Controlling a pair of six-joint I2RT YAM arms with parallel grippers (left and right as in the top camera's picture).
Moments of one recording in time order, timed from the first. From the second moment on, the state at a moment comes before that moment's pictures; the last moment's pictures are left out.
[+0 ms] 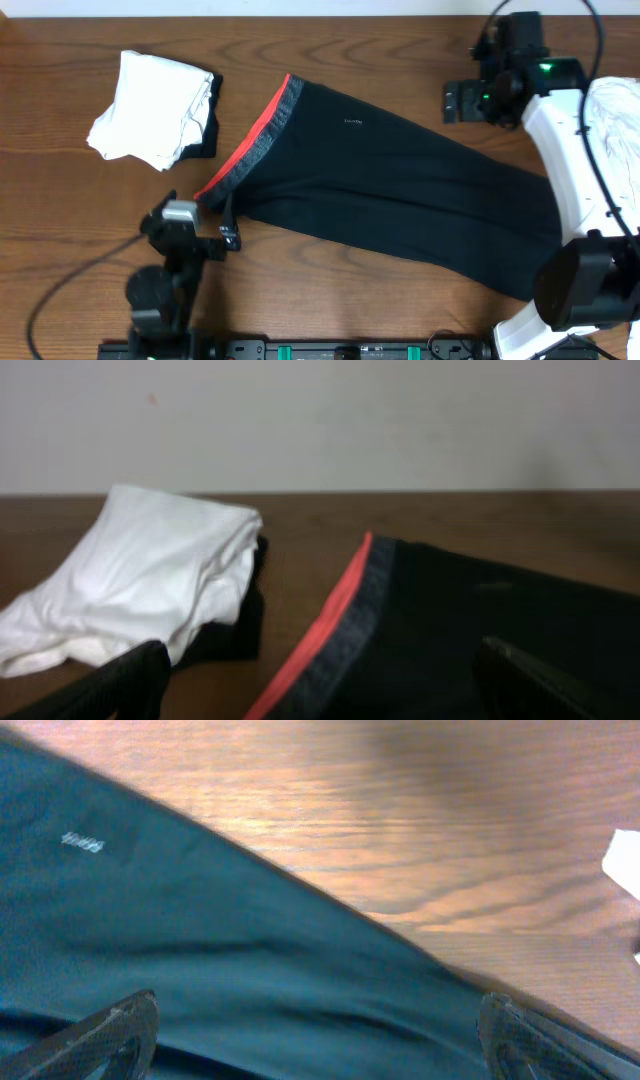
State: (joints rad) left arm 0.03 0.28 0.27 -0.15 0.18 -0.04; right arm 0.04 1.78 1.63 -1.02 -0.03 0.09
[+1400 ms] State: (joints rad) left arm -0.19 2.19 1.61 -0.49 0.22 0.15; right arm -0.08 1.78 1.63 -1.14 -0.03 0.12
